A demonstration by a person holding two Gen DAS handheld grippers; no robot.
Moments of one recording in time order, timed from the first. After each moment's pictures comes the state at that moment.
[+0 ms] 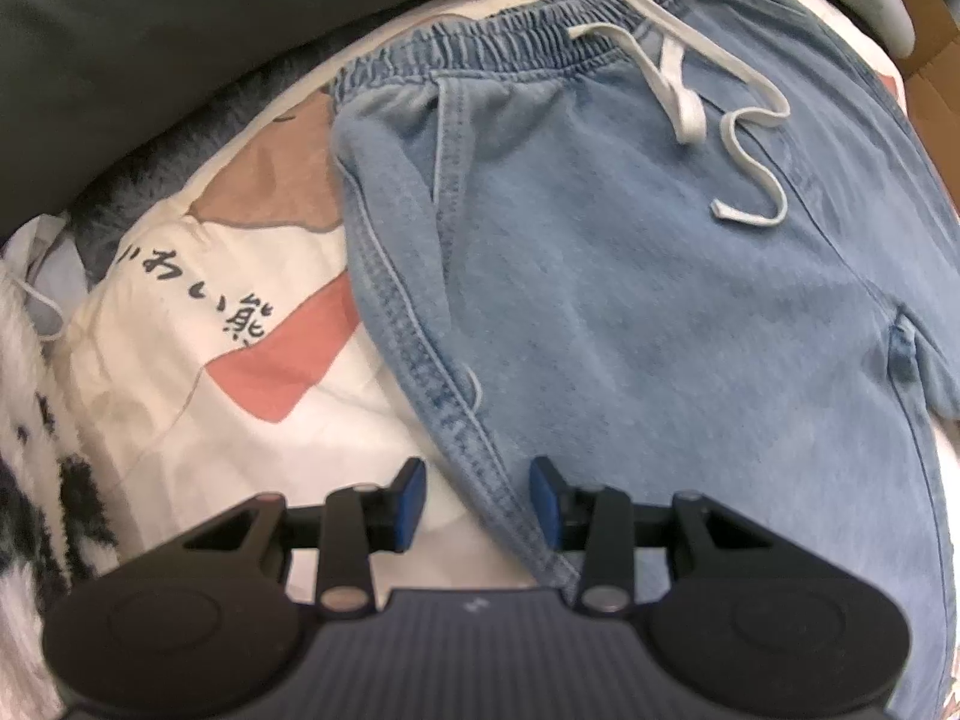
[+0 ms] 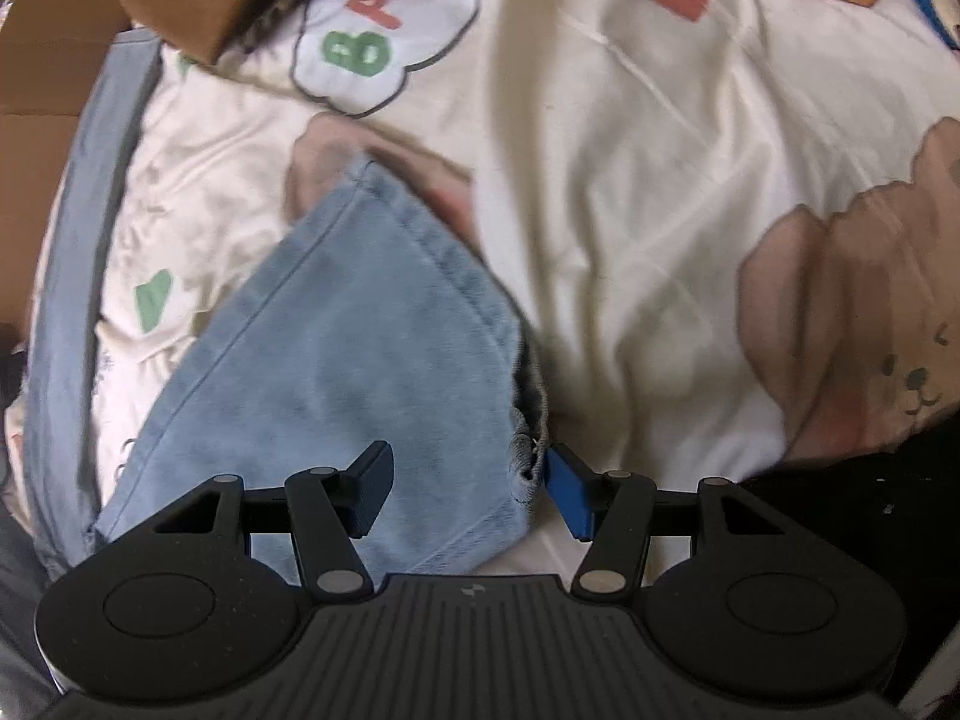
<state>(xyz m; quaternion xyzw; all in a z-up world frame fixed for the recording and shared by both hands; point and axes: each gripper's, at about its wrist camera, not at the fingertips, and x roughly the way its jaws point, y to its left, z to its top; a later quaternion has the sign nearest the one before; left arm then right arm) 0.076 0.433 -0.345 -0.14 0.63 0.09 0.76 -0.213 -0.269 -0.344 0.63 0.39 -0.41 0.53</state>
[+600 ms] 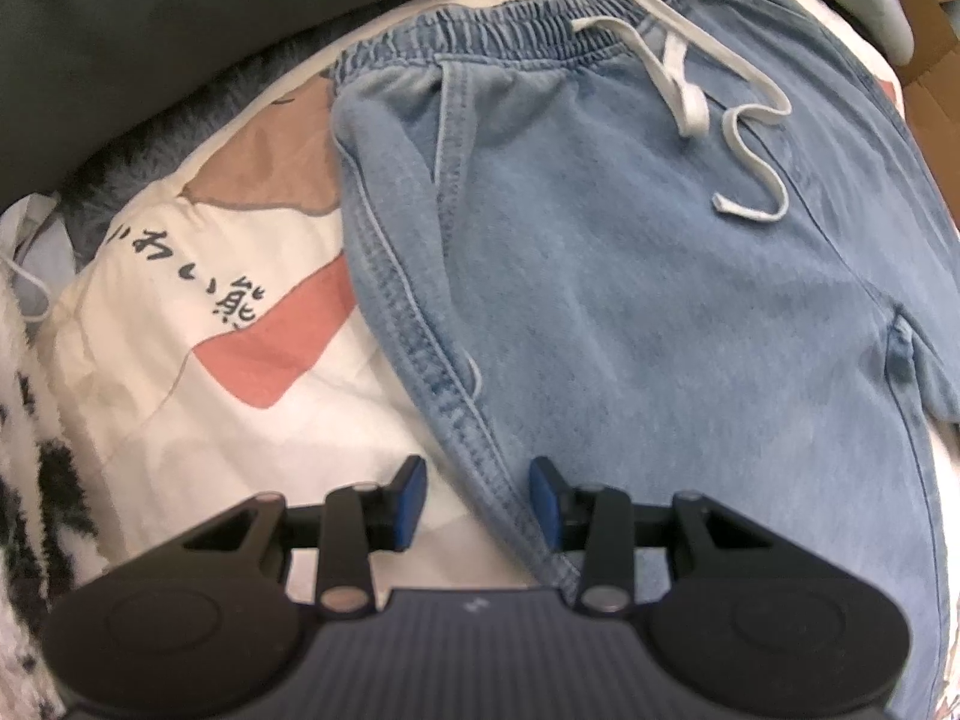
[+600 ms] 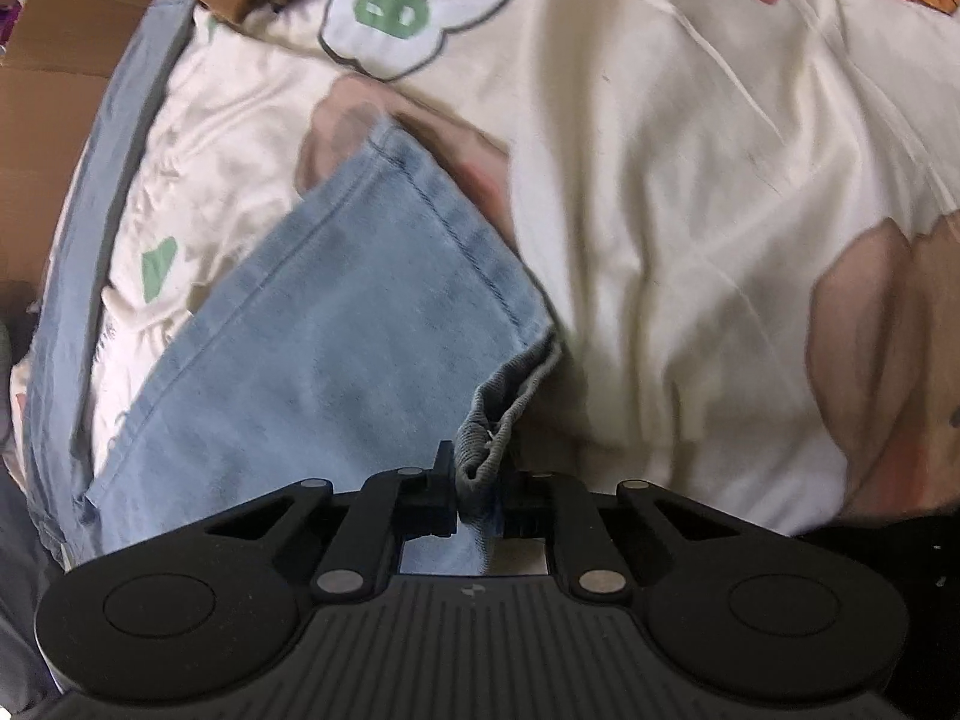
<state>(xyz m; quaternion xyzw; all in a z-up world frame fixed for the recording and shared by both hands) 0.067 0.435 -0.352 -0.15 0.63 0.09 0.76 -0.212 -0.274 -0.361 0.61 0.38 -0.38 0.58</state>
